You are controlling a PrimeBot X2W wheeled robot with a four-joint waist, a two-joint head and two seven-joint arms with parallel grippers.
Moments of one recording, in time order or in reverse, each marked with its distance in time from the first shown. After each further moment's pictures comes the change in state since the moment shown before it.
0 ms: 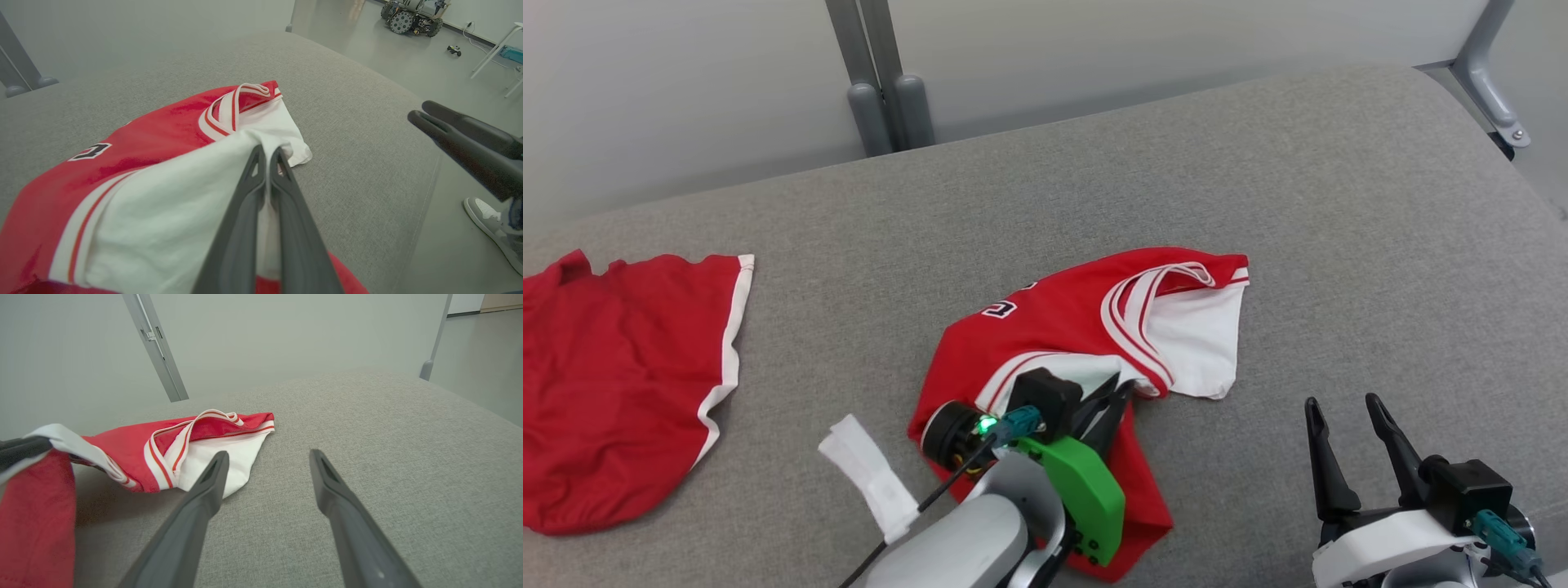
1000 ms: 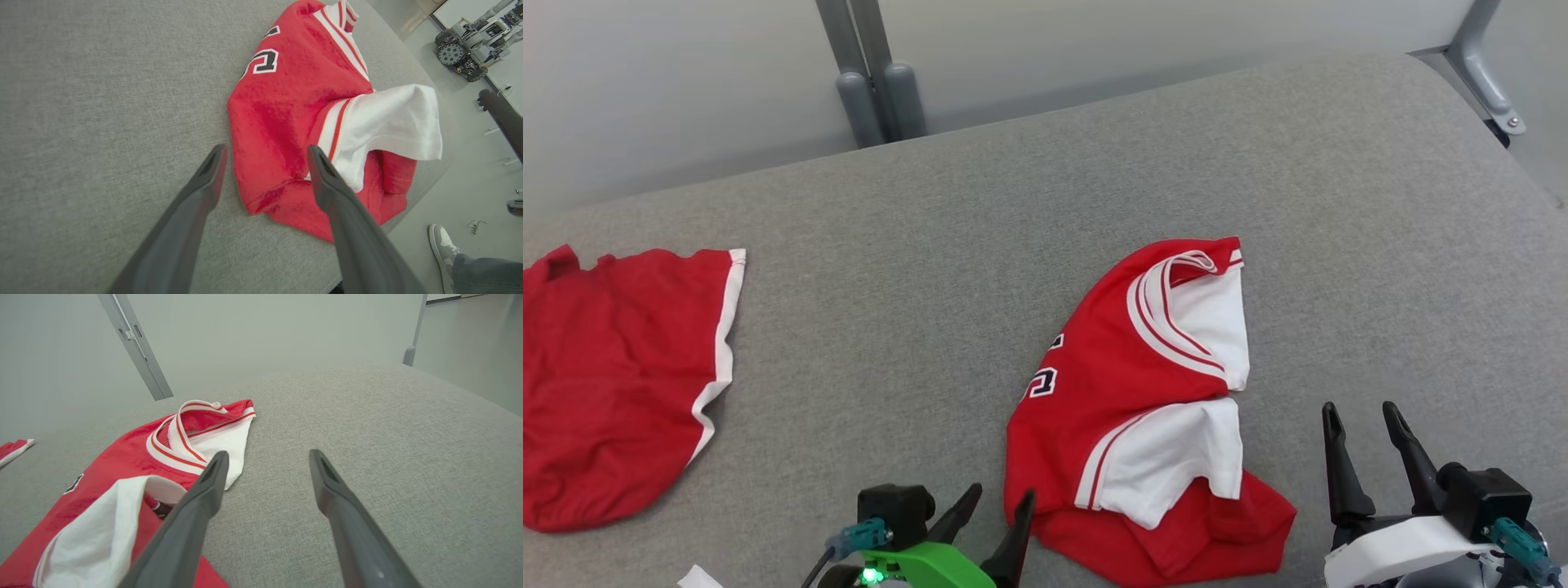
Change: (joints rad) left arm 0.304 0.230 0.106 -0.265 -0.264 0.115 -0.034; right arm 0.014 0.001 -0.023 -0.001 0.042 0.000 0.000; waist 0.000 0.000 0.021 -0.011
